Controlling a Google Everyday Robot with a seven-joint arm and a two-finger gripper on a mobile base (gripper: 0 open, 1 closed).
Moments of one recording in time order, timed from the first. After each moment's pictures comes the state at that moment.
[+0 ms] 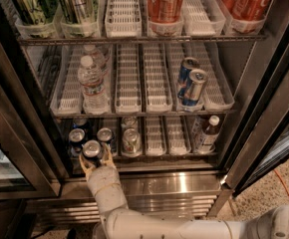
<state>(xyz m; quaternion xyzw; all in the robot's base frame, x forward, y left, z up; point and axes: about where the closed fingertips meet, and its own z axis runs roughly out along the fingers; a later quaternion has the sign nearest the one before) 0.568 0.149 0.639 -0.16 0.66 0.11 0.73</state>
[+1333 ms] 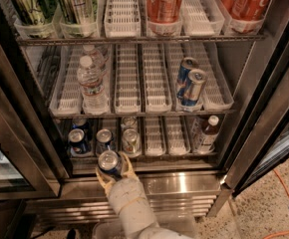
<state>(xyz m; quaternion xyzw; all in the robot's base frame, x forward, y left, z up) 0.495 0.080 0.682 -0.22 0.67 0.08 0.70</state>
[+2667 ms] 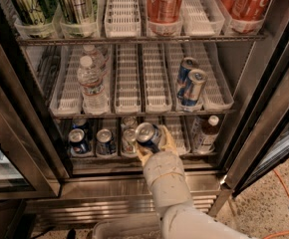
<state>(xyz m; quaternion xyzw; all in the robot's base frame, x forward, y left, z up) 0.519 -0.041 0.766 -0.24 0.69 -0.12 0.67</state>
